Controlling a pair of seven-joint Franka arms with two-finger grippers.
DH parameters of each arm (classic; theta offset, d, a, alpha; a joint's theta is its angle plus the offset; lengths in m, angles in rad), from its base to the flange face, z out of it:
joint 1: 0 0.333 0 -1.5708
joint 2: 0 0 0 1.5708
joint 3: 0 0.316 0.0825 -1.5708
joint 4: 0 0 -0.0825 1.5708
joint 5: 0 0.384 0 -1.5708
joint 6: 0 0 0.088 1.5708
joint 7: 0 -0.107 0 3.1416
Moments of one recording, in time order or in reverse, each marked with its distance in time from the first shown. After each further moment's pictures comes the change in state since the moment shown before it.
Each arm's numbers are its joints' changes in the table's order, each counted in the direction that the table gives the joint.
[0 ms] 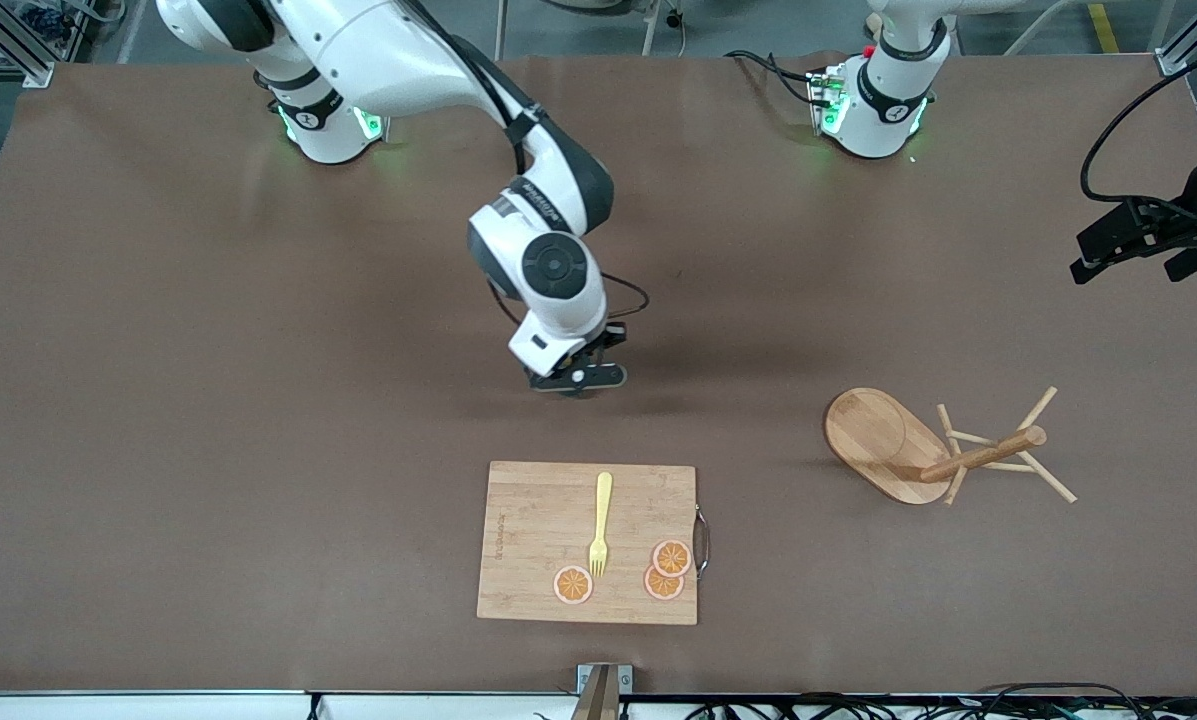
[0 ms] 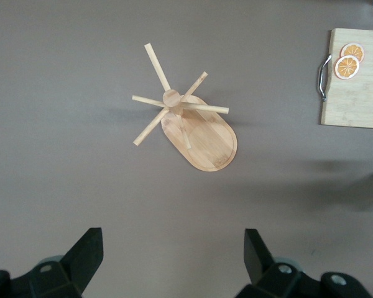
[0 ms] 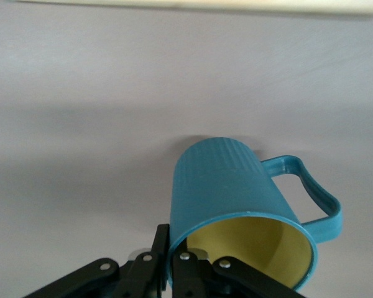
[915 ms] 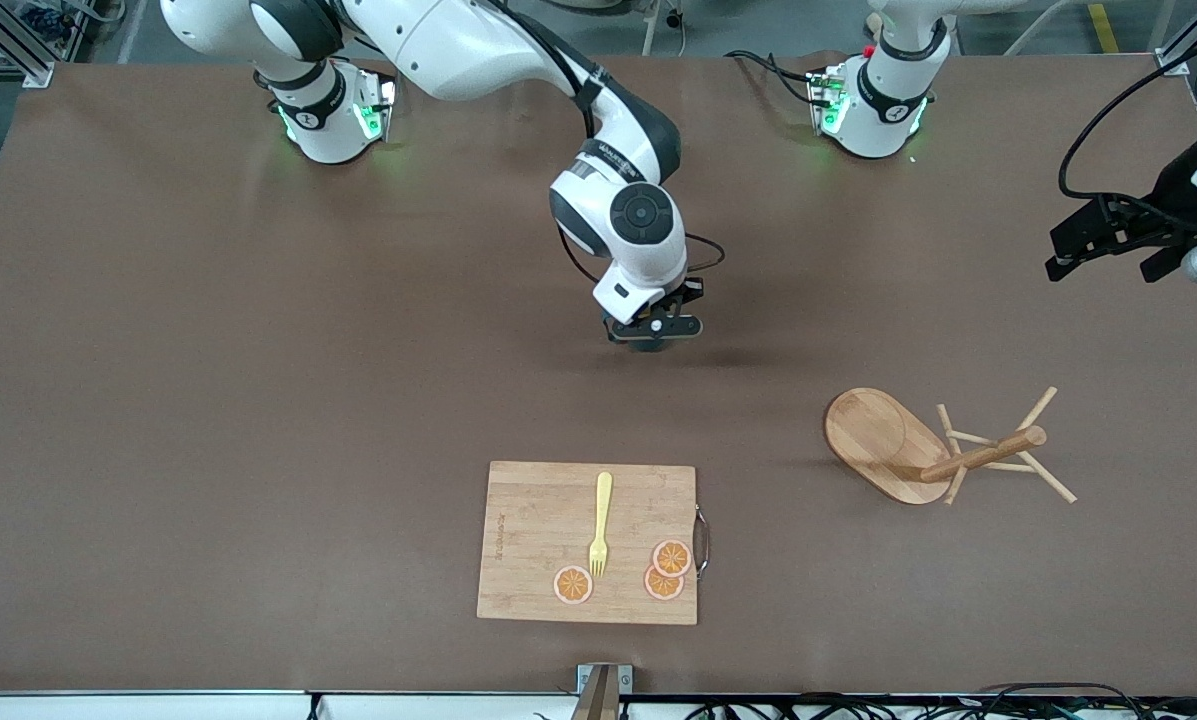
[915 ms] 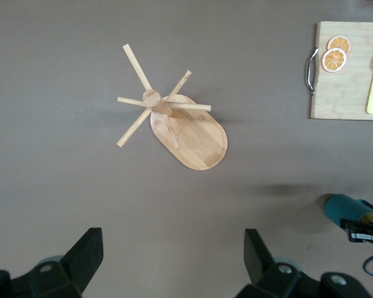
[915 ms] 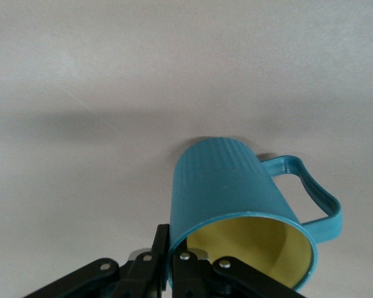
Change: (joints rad) left arm -0.005 0.000 -0.033 0.000 0.000 0.000 0.000; right arm 0.138 0.114 0.000 -0.145 0.094 -0.013 -0.120
